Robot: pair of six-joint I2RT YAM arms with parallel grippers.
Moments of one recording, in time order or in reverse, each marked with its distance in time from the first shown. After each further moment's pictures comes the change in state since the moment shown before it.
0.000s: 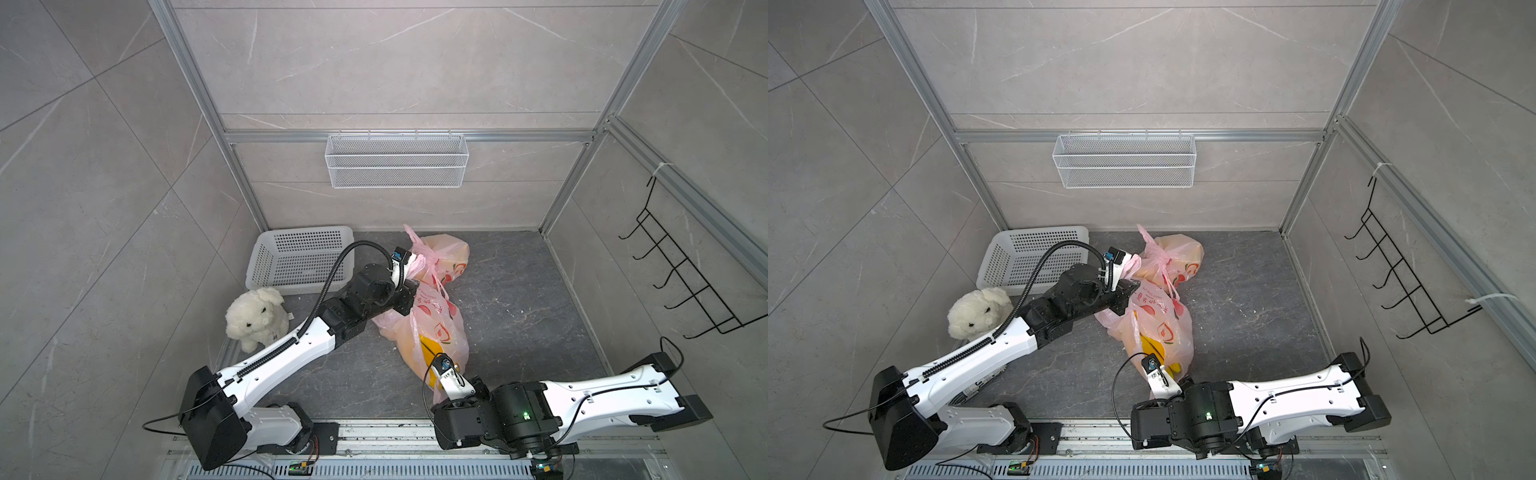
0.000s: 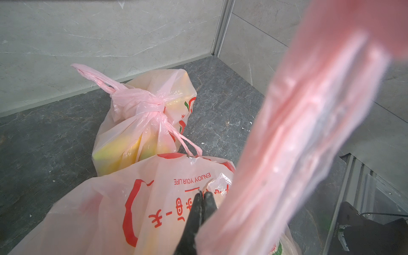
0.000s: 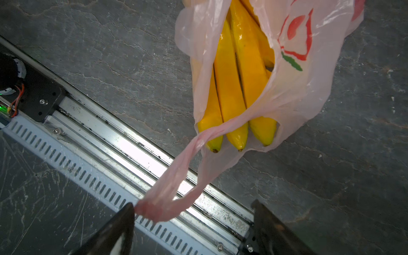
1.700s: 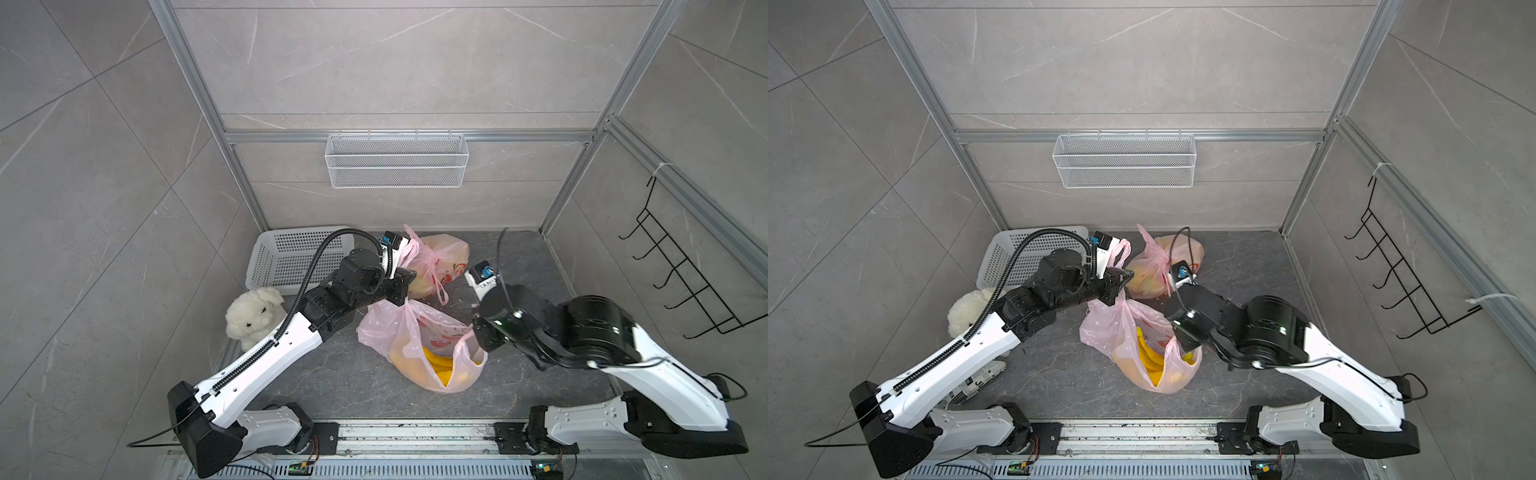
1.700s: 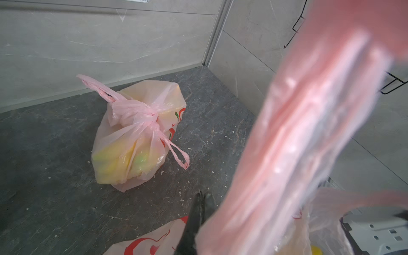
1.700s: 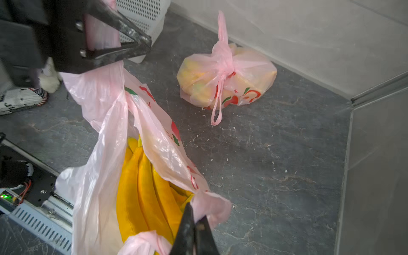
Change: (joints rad) left arm 0.031 -0.029 0.180 -0.210 0.108 -0.085; right arm -0.558 0.060 0.597 -0.193 -0.013 -0.599
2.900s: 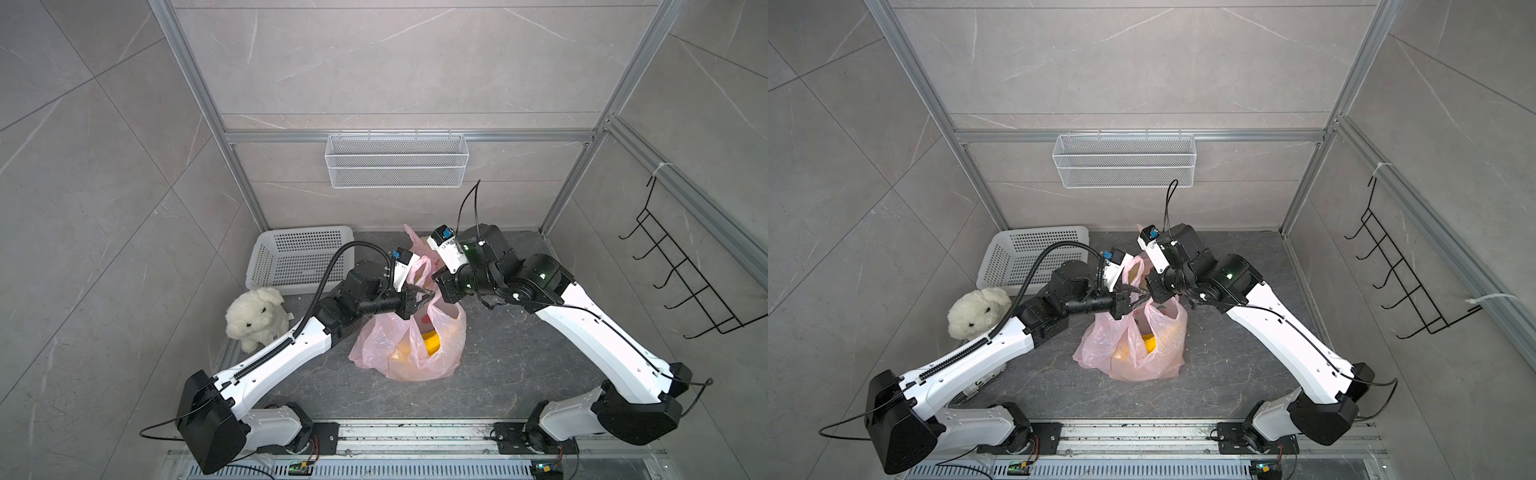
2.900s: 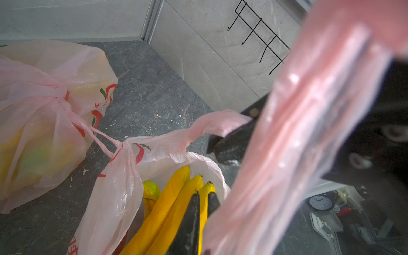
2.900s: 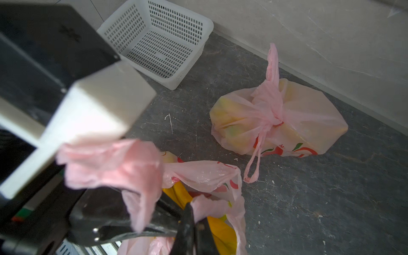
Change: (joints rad) left arm 0.006 -0.003 -0.208 0.296 0.338 -0.139; right arm -0.343 0.159 0.020 0.358 -0.430 -0.326
